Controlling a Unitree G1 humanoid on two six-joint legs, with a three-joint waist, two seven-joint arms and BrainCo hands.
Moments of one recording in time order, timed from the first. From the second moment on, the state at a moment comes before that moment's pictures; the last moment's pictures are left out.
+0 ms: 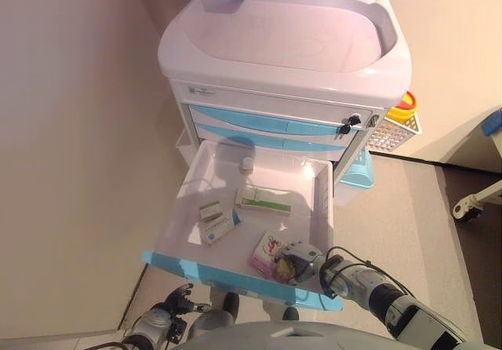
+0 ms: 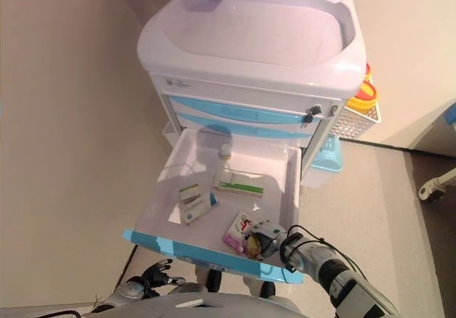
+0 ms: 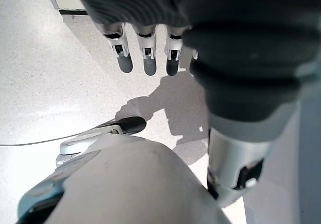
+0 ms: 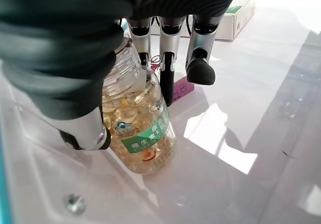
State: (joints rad) left arm -0.02 0.26 -0.31 1.17 -0.04 -0.07 -0.07; right arm -0.25 -0.35 0.69 0.93 -1.01 -0.45 -0.17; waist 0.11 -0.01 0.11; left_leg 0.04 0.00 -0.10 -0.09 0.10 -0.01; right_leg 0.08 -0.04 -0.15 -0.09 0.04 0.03
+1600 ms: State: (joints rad) left arm 0.00 0.30 -0.28 1.17 -0.08 -0.06 -0.11; right arm -1.29 -1.00 0.58 0.83 0.20 -0.06 0.21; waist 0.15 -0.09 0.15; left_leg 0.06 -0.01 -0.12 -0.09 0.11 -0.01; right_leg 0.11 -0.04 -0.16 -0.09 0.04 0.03
